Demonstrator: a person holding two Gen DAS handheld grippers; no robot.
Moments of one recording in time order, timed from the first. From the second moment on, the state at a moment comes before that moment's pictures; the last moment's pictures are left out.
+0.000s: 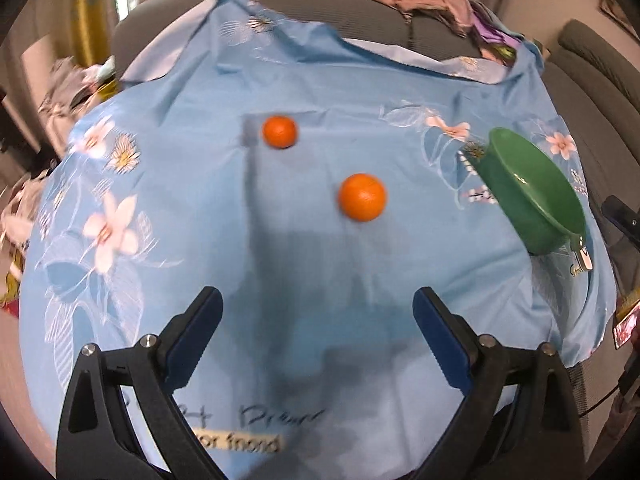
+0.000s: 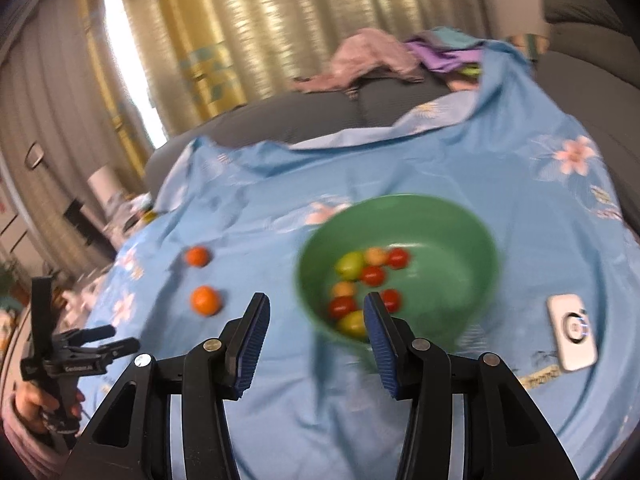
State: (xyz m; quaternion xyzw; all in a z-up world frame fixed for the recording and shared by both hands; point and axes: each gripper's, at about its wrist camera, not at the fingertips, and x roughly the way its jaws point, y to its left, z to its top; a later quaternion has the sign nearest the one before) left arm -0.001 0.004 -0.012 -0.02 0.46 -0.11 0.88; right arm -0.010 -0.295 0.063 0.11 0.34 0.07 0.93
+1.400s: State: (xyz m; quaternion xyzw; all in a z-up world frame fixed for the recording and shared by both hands) left arm 0.006 0.063 -0.022 -0.03 0.43 -0.09 0.90; right arm 0.076 -0.121 -0.009 -0.03 0.46 0.20 0.87
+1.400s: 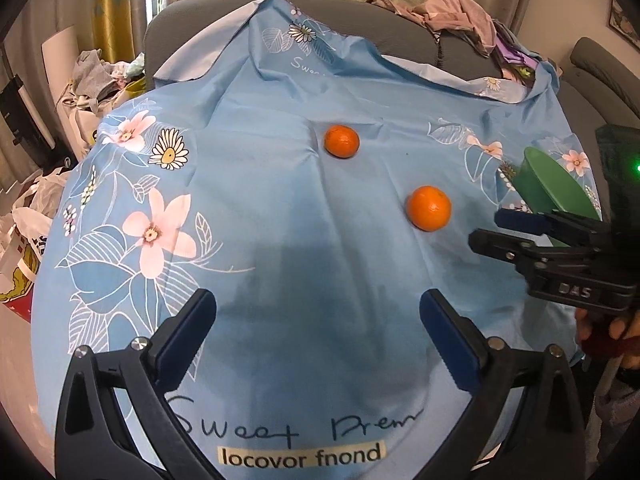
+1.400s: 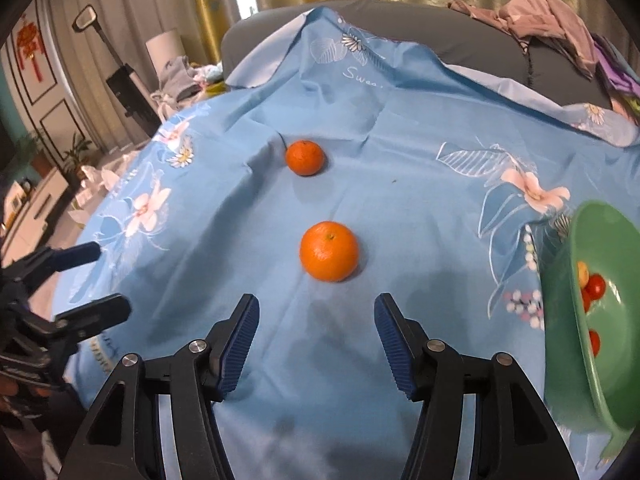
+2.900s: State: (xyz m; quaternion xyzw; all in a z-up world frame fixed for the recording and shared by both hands) left arm 0.090 0.028 -0.025 0.01 0.43 -0.11 0.90; right arm 0.150 -0.146 -0.026 0.02 0.46 0.21 0.86
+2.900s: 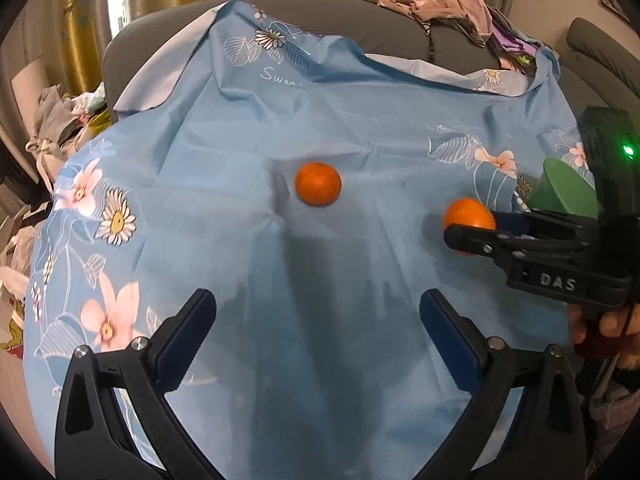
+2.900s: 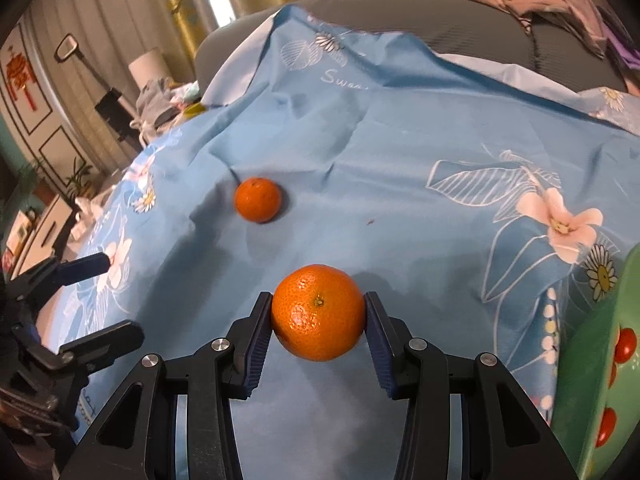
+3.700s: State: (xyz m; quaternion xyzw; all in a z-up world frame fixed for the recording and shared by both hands) left arm 0.206 0.000 -0.052 0.03 0.47 -0.09 0.88; right arm 0.145 -0.176 -0.023 0.10 0.43 0.24 0.87
